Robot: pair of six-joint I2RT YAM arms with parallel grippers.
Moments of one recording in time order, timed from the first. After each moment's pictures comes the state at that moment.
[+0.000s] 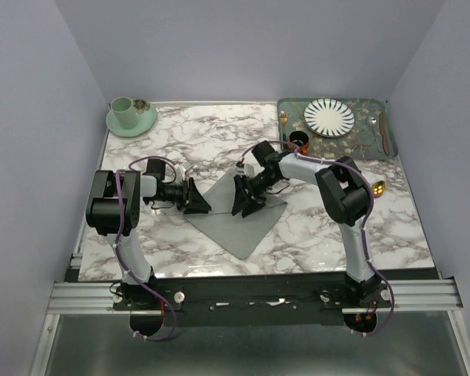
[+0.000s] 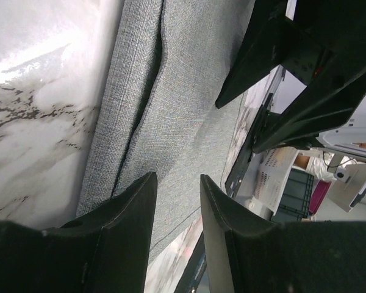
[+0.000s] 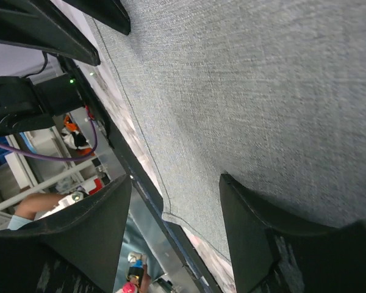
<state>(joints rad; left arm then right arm) -0.02 1.89 0.85 -0.20 1.11 -0.21 0.58 2.18 1.49 -0.60 -0.89 0.28</state>
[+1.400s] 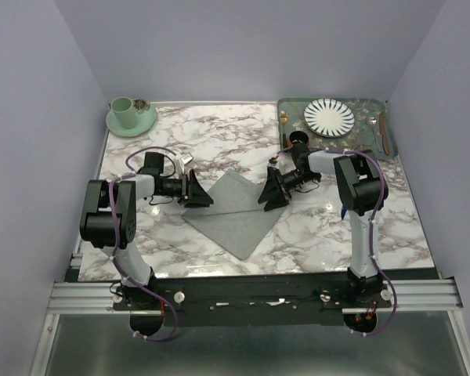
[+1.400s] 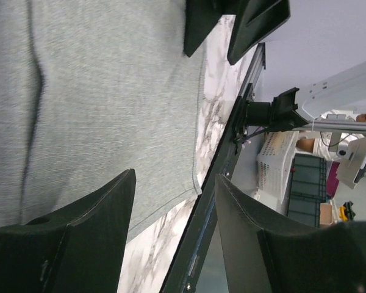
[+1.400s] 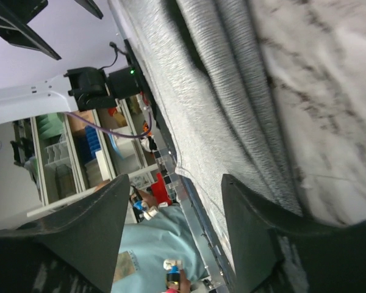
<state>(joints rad) -0.04 1.73 0.86 -0.23 1.20 -0.20 0.31 2.21 1.37 -0.69 -1.21 0.11</state>
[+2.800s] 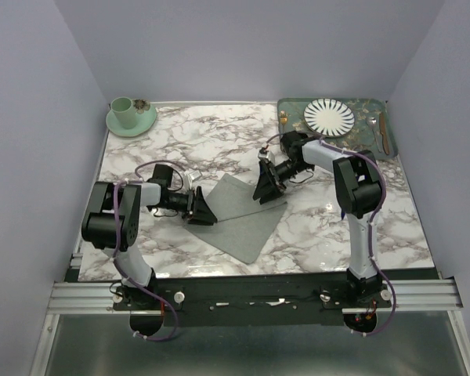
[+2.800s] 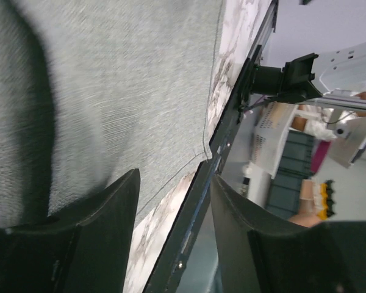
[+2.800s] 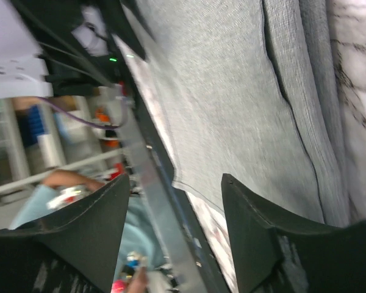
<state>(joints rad) -0.11 1.75 0.75 -0.30 1.17 -0.14 0.36 2.20 1.54 -0.84 -1.14 -0.02</state>
